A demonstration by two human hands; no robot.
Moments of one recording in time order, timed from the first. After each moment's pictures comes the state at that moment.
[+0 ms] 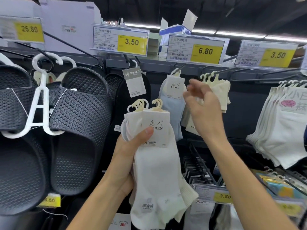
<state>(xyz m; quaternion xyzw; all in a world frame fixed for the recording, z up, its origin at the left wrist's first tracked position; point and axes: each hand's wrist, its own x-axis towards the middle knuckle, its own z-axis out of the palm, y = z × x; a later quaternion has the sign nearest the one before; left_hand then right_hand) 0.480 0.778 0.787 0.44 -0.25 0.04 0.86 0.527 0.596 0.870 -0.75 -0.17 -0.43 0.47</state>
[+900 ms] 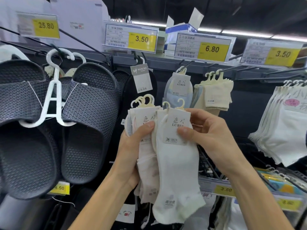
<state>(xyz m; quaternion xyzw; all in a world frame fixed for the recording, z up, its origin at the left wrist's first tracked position) 0.475 0.777 0.784 0.39 -0.23 0.05 0.89 0.458 0.594 0.834 -0.73 -0.29 -0.18 0.59</state>
